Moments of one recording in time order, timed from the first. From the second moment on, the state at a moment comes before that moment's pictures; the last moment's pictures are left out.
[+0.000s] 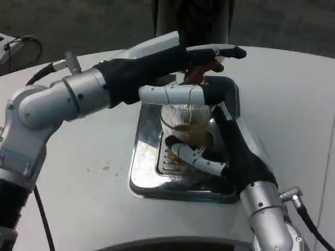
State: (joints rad) left arm -0.97 0.57 -0.17 0.37 0.07 -0.34 -0.74; right arm -0.39 -0.01 0.22 -0.11 -0.49 0.30 -0.06
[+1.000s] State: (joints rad) left arm -0.99 0.59 -0.16 0.36 0.05 -0.34 -0.78; right arm -0.51 0.03 0.18 0.11 -0.41 0.23 -0.15
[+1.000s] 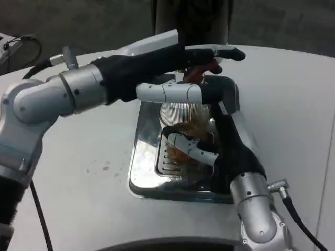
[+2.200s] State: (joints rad) left arm -1.03 0.59 -0.17 0.44 0.05 -0.37 -0.79; right arm -0.57 0.04 0.17 0.26 -0.37 0.14 -0.24
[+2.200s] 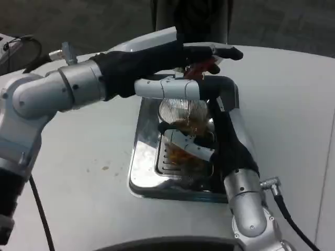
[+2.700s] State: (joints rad) left arm -1.03 0.59 -0.17 0.45 0.05 -0.39 -0.79; right arm -0.57 0.08 0.20 0.29 -0.41 0.15 -0.32
